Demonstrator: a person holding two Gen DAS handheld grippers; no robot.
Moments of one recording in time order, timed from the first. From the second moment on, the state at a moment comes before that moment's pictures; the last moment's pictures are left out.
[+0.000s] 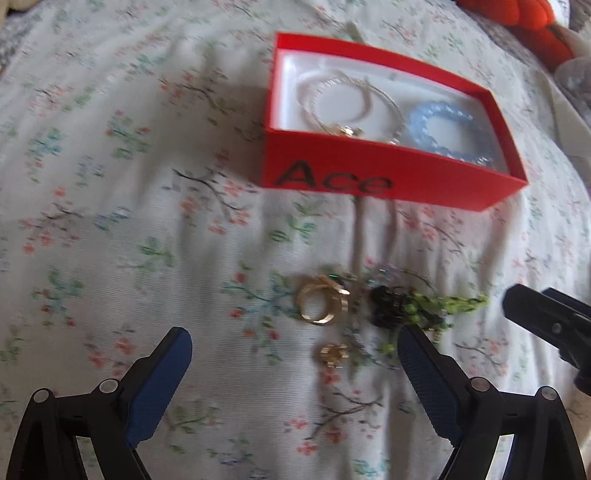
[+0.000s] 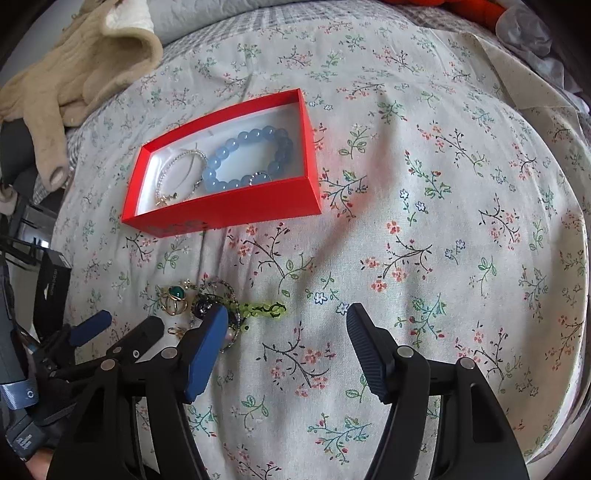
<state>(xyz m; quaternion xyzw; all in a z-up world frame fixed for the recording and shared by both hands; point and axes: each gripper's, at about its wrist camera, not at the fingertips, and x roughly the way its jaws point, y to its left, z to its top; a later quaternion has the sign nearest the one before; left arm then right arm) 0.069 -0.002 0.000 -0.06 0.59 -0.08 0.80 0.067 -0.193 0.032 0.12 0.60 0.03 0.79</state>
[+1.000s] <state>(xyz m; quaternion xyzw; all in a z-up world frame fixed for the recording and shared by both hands) 0.092 -0.011 0.002 -0.08 0.58 -0.10 0.81 0.070 -0.193 0.029 0.14 0.59 0.03 0.79</state>
